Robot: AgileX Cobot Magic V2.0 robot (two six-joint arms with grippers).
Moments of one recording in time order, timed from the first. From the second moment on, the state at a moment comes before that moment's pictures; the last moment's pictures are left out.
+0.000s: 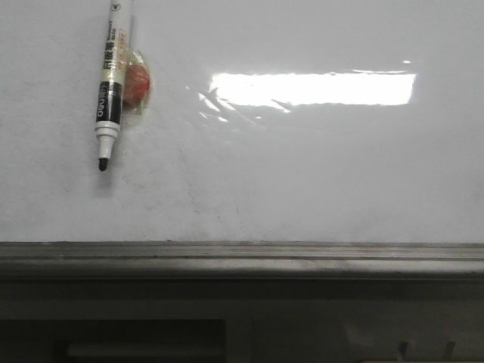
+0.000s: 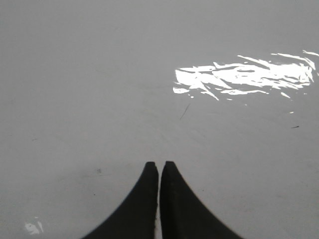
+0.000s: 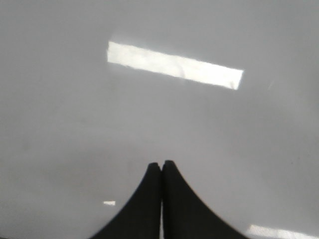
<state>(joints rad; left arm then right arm) 0.00 0.00 -0.01 -0.10 0.06 0.08 -0.02 -0.01 0.01 -0.03 0.09 -0.23</state>
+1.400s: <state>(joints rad) 0.00 0.00 -0.01 -0.49 0.04 0.08 -0.02 -0.01 0.01 0.48 0.06 -0.23</state>
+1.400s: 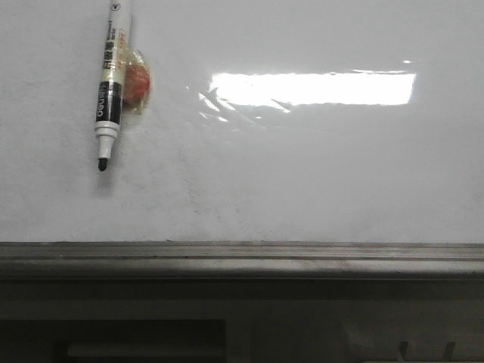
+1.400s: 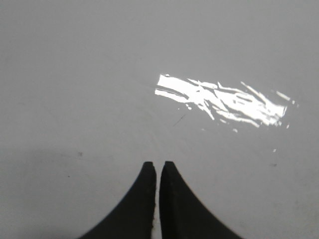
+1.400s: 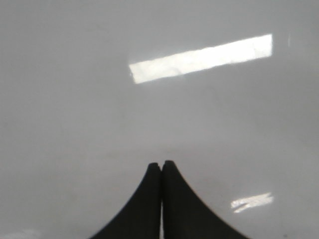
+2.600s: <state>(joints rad) -0.22 0.65 -0.47 -1.00 0.55 0.68 -0.02 0.46 -0.44 0.53 0.57 -0.27</state>
